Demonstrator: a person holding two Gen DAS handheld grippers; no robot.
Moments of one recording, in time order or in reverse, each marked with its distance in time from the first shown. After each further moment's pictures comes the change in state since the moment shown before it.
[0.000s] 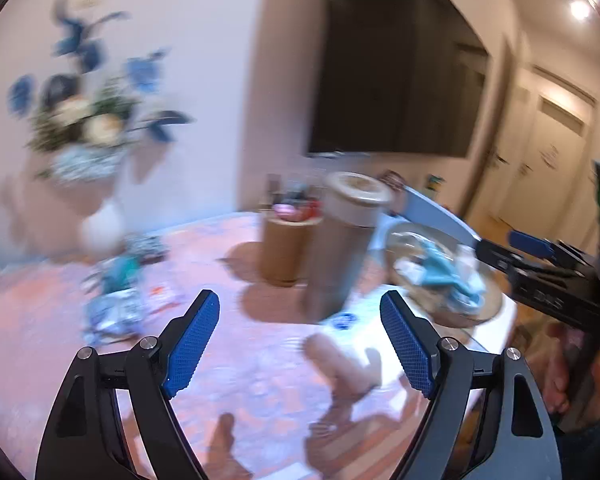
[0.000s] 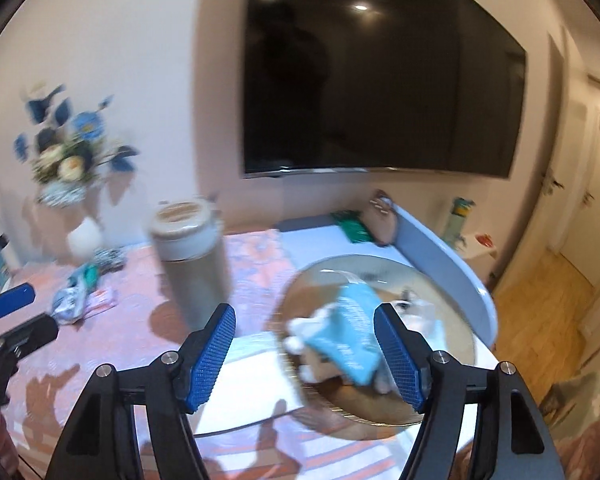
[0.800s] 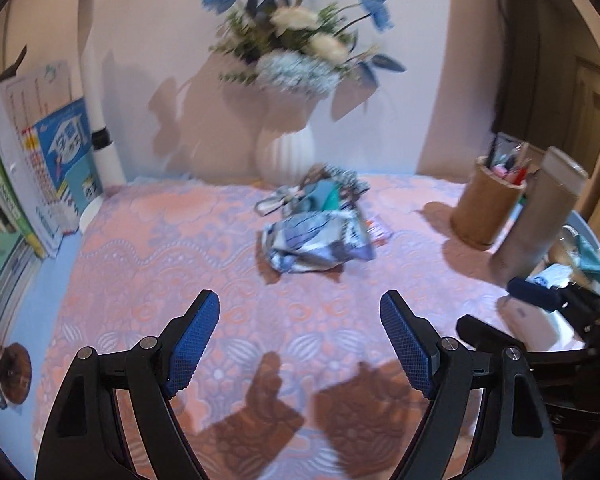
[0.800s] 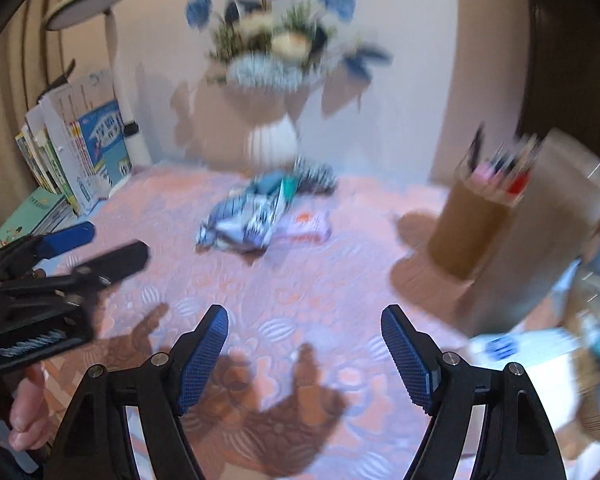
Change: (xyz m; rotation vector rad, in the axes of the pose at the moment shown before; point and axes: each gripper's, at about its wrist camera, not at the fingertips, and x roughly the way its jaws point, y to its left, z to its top) left arm -0.003 0.150 -0.071 -0.173 0.080 0.391; right arm 0.100 0.220 -0.064 -0.218 0.188 0.448
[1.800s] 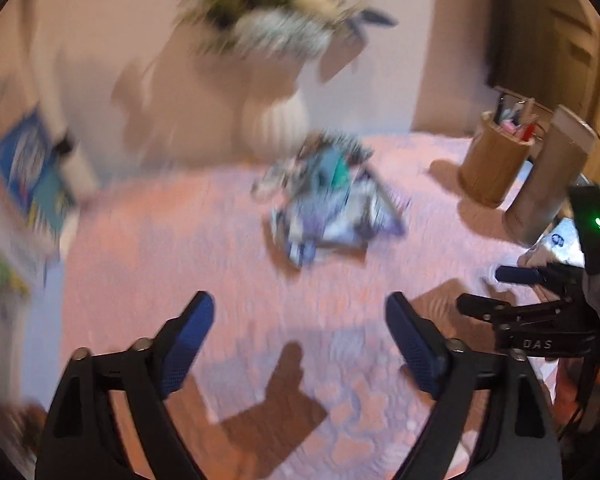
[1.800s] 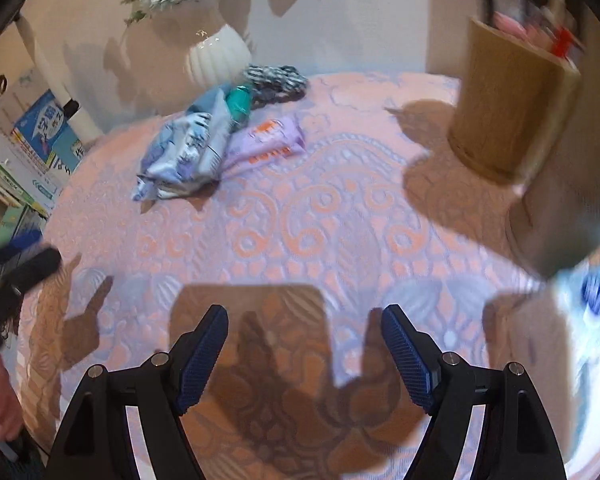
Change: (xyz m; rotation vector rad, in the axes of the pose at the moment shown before) left arm 0.036 0.020 0.034 0.211 0.116 -0.095; right arm 0.067 -0.029 0.017 0.134 0.233 0.009
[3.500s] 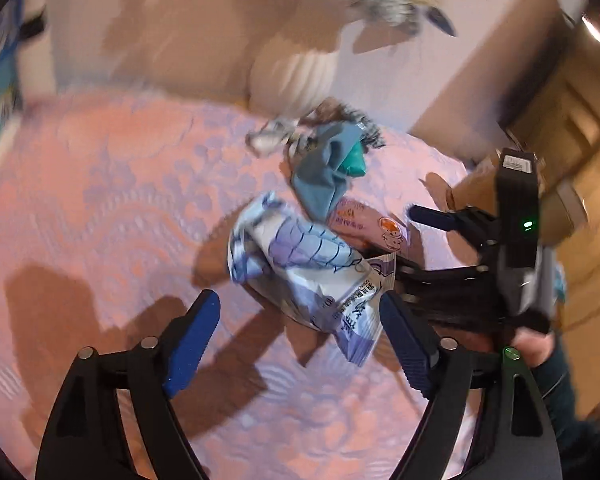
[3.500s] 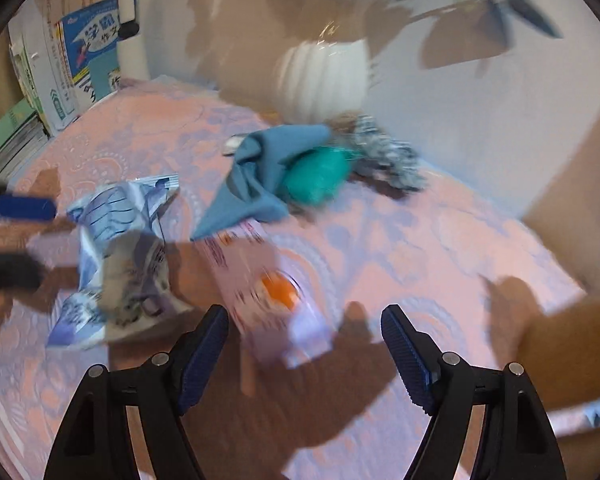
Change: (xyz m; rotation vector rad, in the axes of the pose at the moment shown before) left arm 0.062 0.064 -0.016 -0.375 0.180 -0.282; right arm 0.084 0.082 0.064 -0.479 -0.046 -0.019
